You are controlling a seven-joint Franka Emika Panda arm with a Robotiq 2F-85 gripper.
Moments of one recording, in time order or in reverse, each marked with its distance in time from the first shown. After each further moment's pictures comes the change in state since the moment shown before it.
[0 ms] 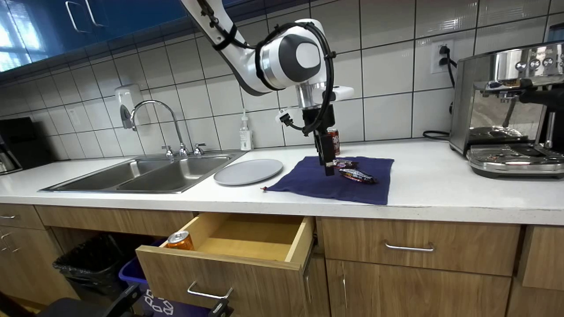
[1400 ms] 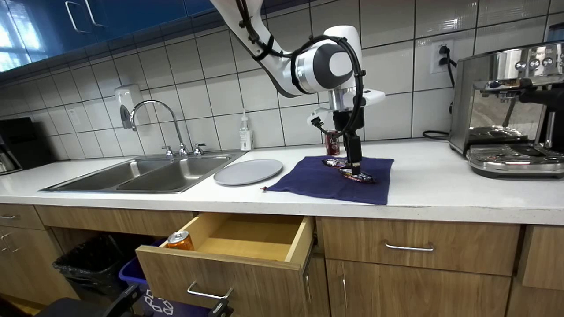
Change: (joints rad) arm -0.083 0.218 -0.007 0.295 0.128 -0.060 -0.001
